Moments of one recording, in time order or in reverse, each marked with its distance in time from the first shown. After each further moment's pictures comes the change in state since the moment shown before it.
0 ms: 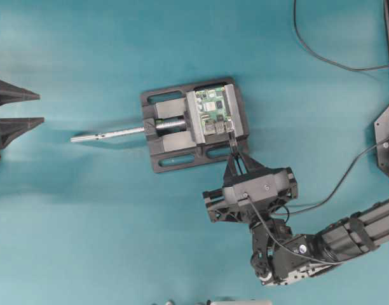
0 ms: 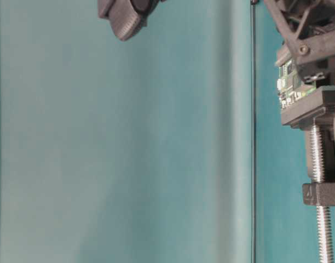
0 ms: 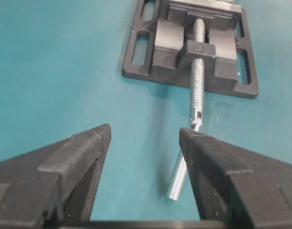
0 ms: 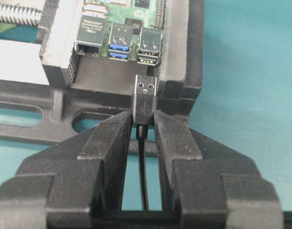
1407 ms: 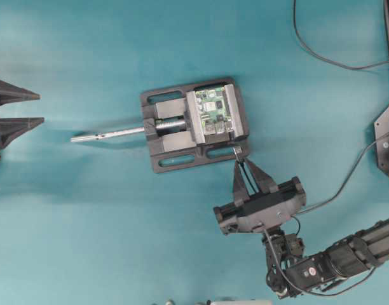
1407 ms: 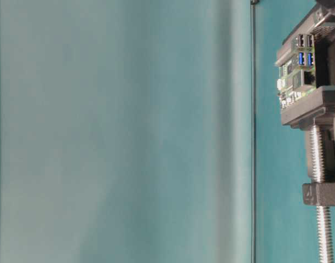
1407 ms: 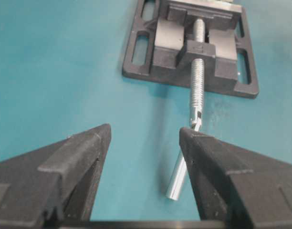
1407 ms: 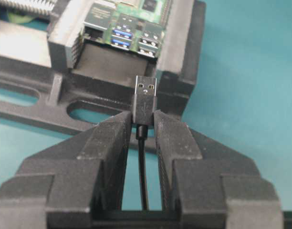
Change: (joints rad) left arm 0.000 0.000 -0.002 0.000 0.000 0.002; right arm 0.087 0.061 0.052 -0.083 -0.074 0.094
